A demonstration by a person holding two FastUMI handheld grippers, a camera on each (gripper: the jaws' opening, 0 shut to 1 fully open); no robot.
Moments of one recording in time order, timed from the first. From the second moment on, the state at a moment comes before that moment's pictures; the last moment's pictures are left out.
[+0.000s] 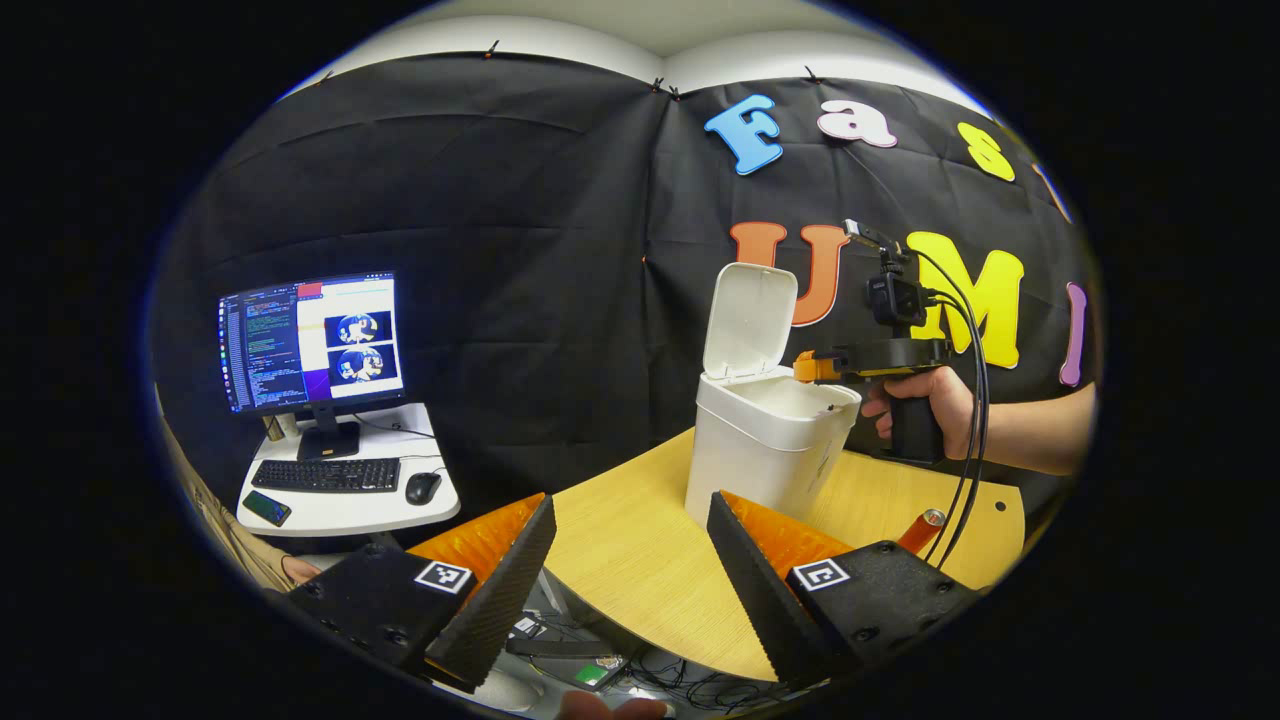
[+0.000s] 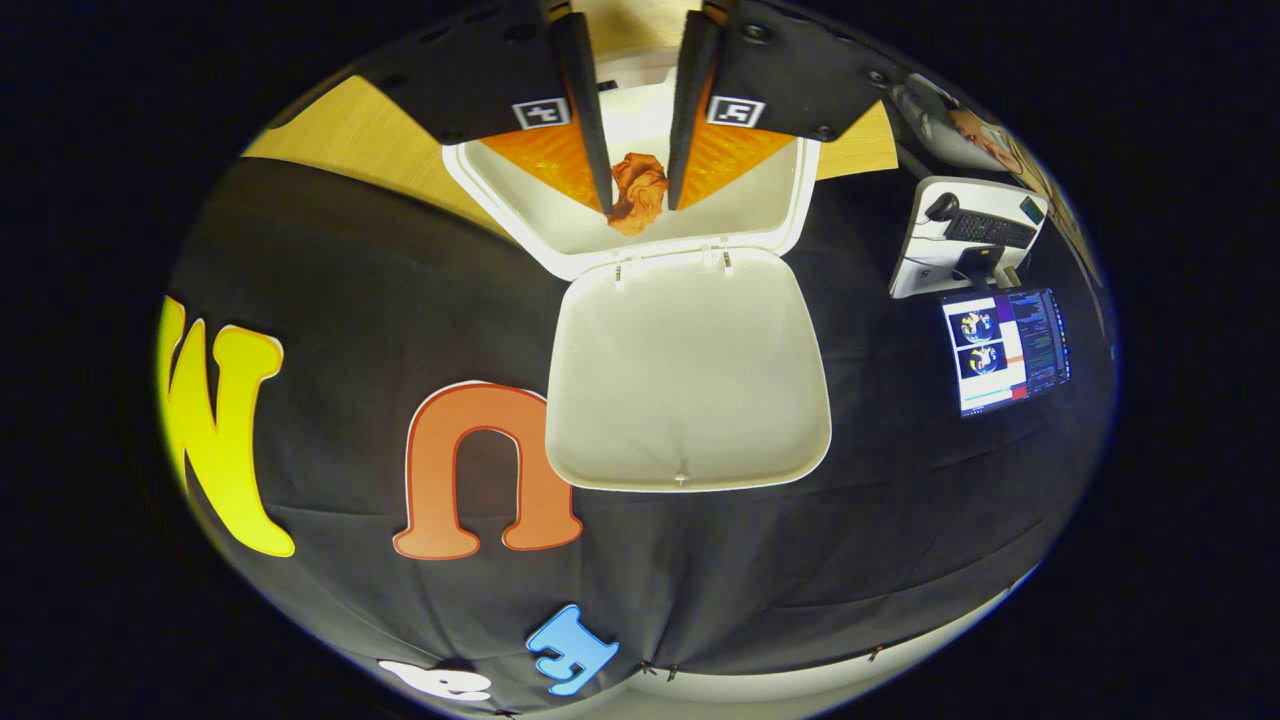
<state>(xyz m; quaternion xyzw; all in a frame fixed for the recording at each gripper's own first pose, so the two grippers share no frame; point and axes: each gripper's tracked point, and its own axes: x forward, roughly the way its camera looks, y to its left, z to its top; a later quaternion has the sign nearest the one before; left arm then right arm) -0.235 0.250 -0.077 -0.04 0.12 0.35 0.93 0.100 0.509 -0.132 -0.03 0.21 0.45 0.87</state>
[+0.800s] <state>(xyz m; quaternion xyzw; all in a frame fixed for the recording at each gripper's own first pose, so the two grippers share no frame) -0.147 0.180 -0.068 0.01 0.10 0.19 0.98 0.092 0.365 -0.042 0.02 0.10 0.39 0.92</state>
